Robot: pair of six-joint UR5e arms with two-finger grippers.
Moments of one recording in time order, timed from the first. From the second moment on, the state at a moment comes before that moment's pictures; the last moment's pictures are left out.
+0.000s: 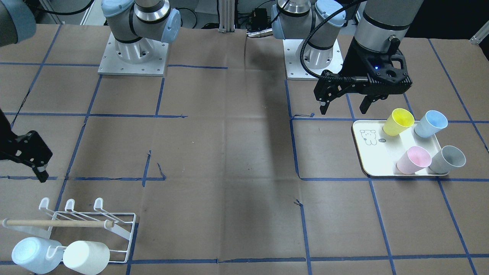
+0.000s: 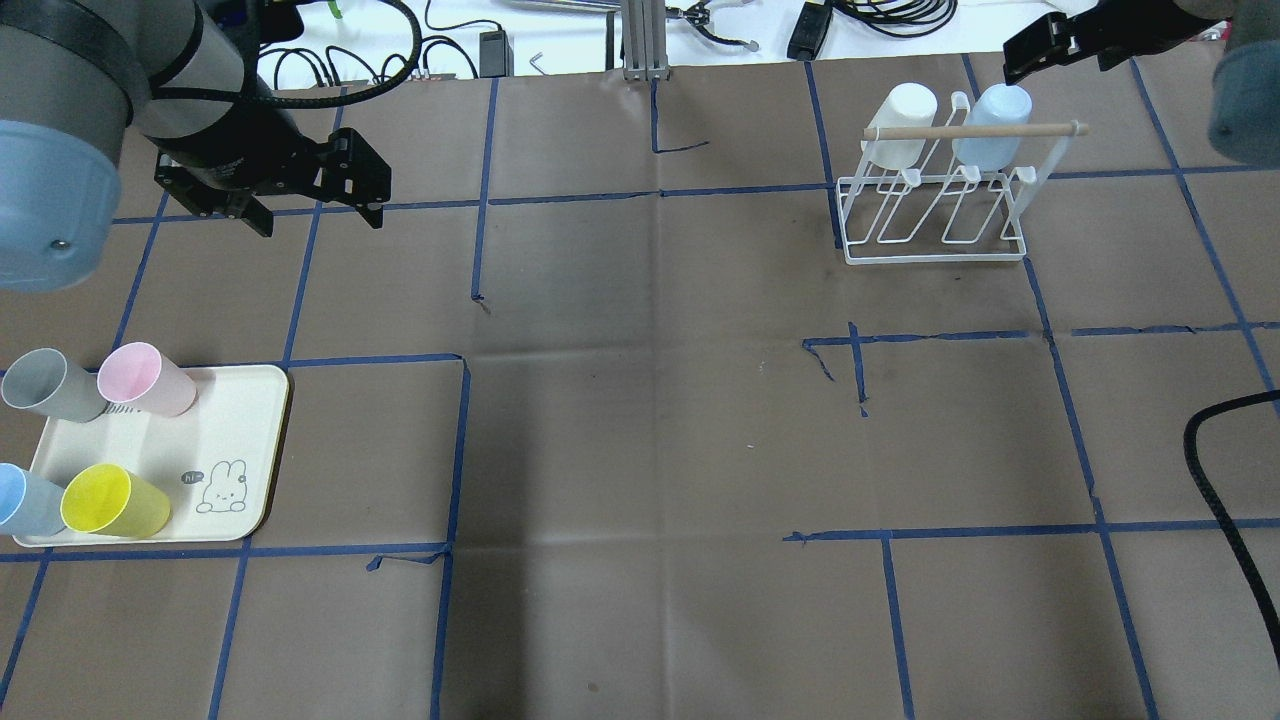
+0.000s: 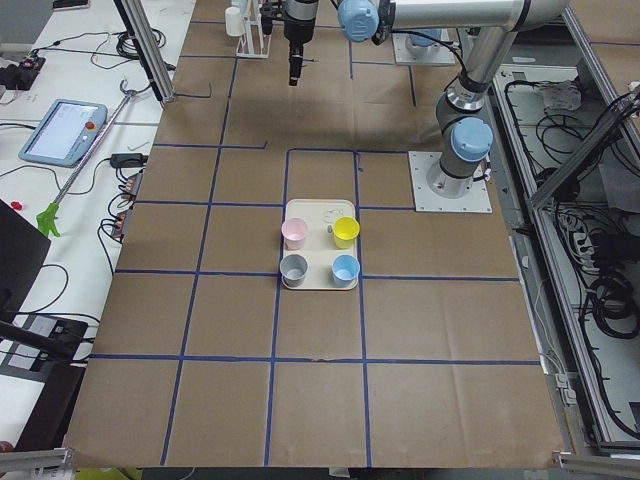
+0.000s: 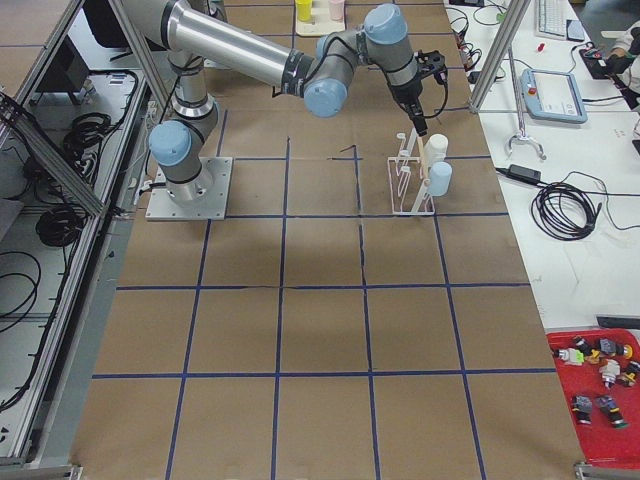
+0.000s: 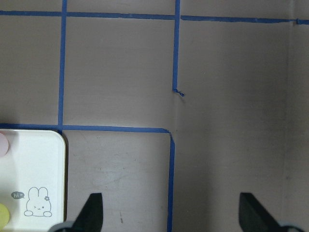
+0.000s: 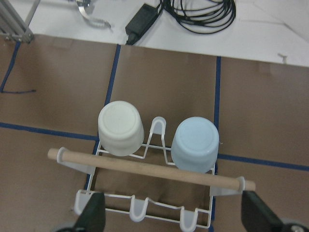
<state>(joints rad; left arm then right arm) -1.53 -1.54 -1.65 -1.38 1.57 0.00 1.31 -1.41 1.58 -2.10 -1.43 -0.34</state>
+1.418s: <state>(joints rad) -1.53 -1.55 -1.65 -1.37 1.57 0.00 1.62 -1.68 1.72 -1.62 -1.64 0.01</state>
